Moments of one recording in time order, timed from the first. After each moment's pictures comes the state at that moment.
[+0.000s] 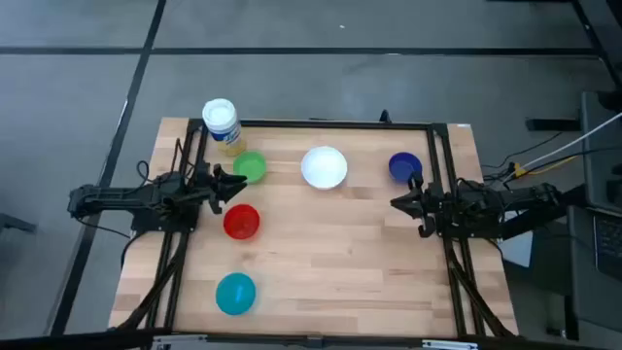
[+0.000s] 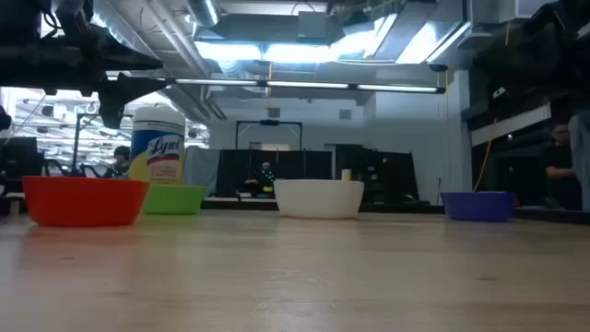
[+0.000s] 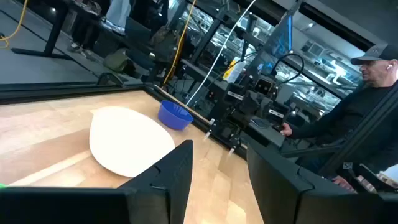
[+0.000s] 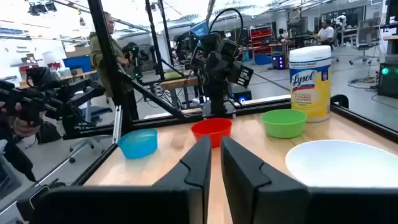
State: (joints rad) left arm 0.06 0.09 0.01 0.17 -0.22 -0.56; right arm 0.15 0.07 0.02 0.13 0.09 0.18
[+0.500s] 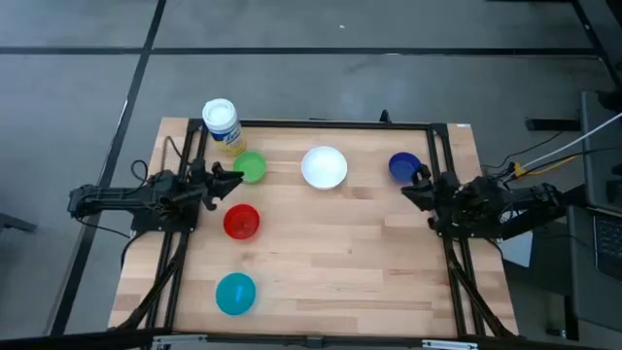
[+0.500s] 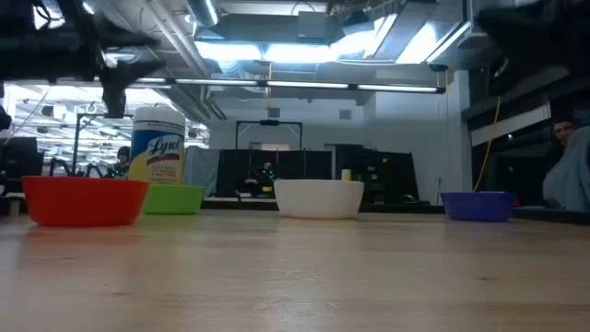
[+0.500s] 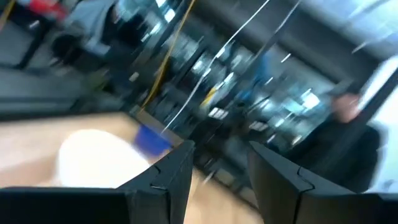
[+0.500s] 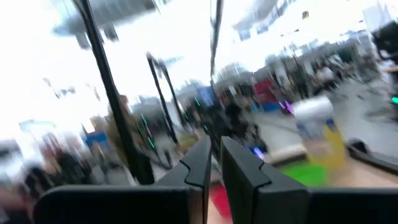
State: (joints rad) left arm 0.06 0.09 0.01 0.36 -0.20 -0.60; right arm 0.15 0.07 0.02 0.44 0.14 0.33
